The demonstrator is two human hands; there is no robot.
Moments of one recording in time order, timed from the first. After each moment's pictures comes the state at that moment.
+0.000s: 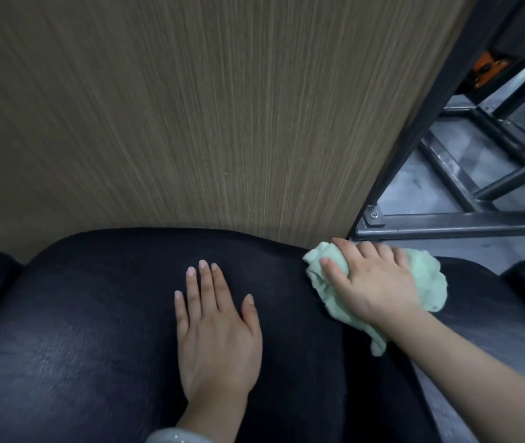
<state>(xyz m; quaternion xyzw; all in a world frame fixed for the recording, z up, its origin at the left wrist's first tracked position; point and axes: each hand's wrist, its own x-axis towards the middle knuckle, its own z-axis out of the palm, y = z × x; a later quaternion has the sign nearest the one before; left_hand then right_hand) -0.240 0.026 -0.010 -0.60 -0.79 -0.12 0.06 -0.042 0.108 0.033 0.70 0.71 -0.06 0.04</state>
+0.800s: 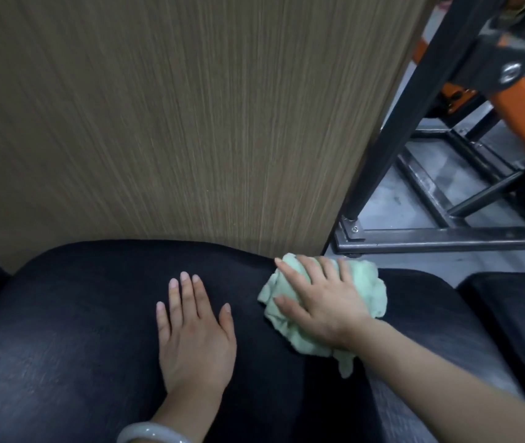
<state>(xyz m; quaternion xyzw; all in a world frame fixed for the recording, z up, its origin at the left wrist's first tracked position) -0.233 0.026 -0.002 -0.59 -0.80 -0.12 0.04 -0.044 0.096 0.036 0.55 0.83 -0.08 0.07</state>
